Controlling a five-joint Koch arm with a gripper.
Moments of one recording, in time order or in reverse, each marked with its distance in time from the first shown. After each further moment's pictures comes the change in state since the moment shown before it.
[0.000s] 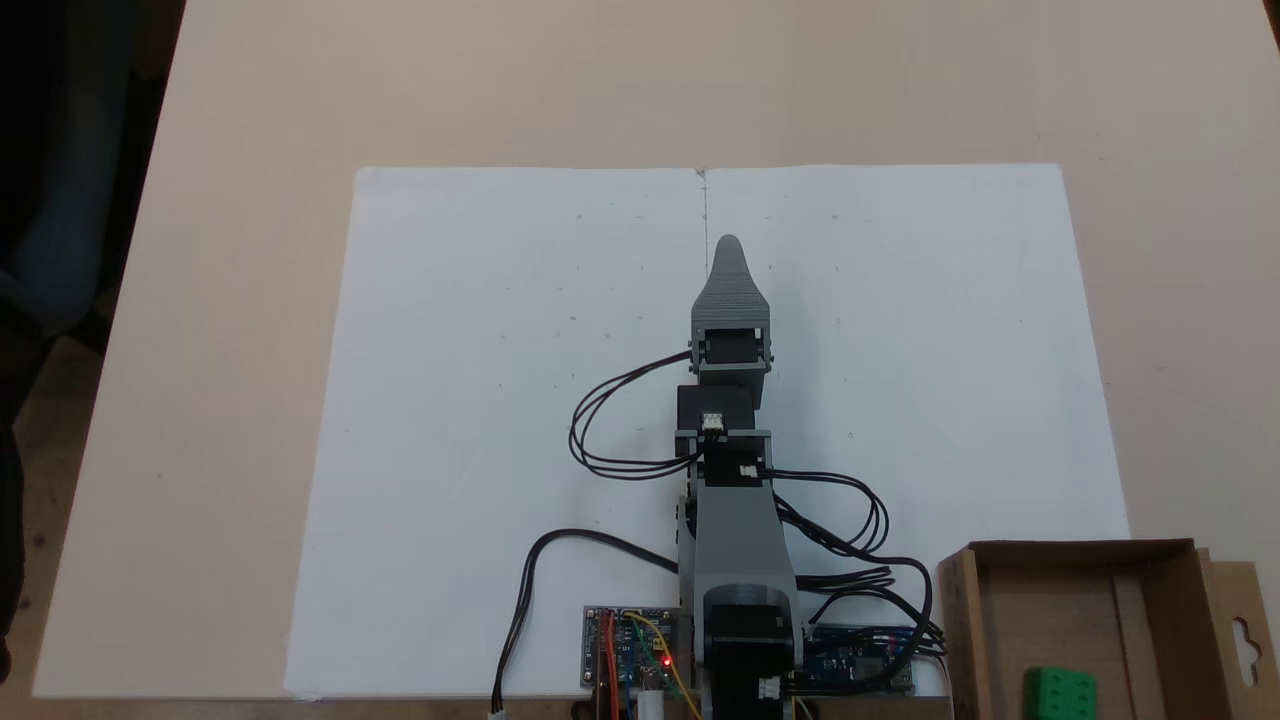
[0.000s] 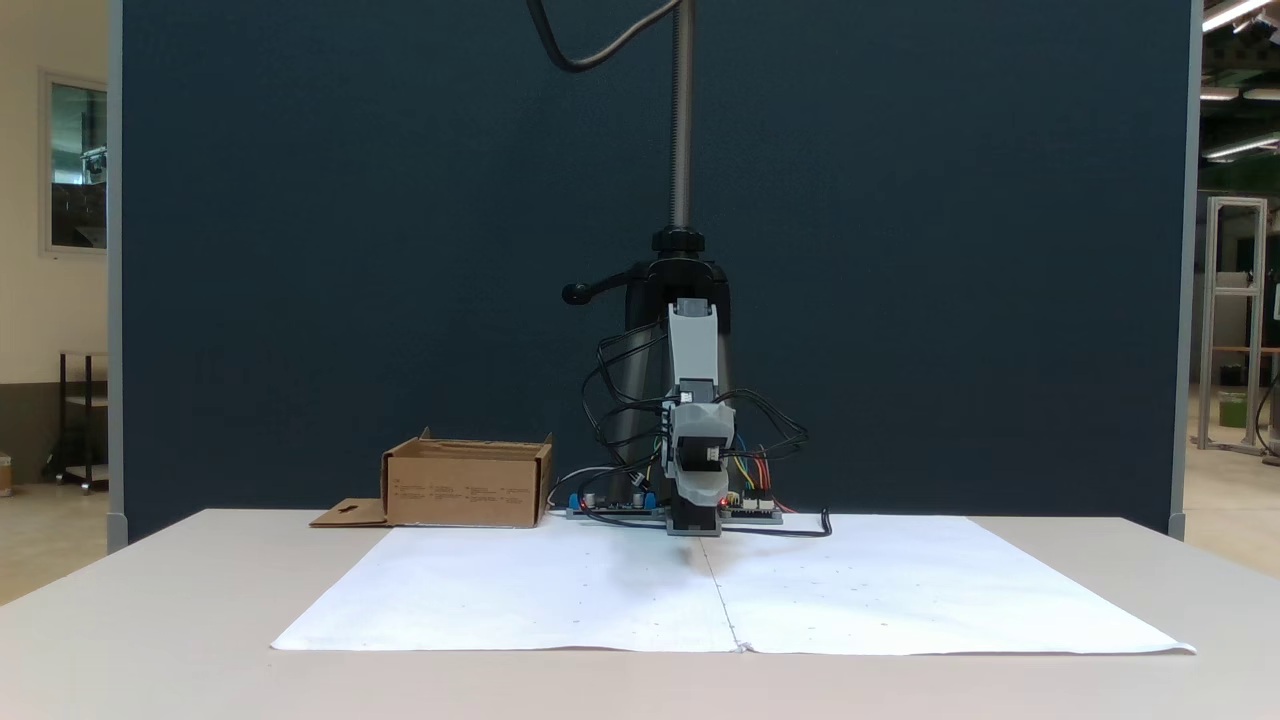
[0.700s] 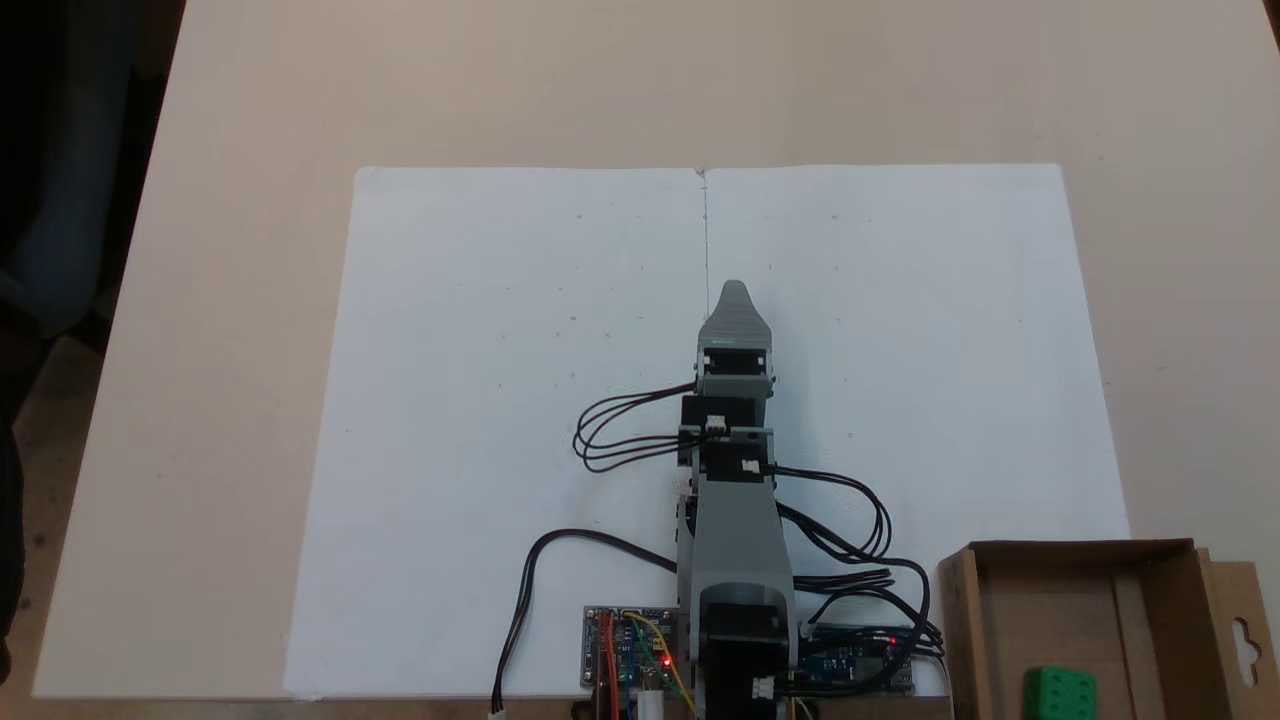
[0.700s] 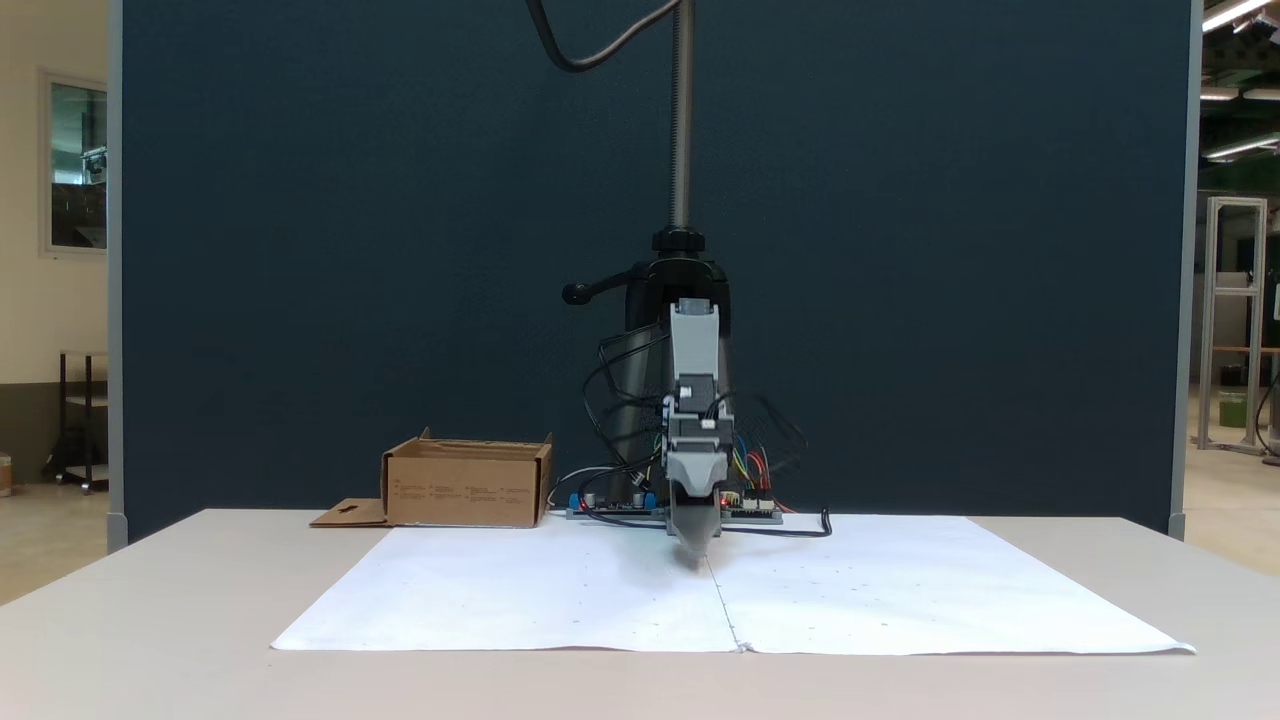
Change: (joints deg) arm 1.6 -0.4 -3.2 24.8 0.0
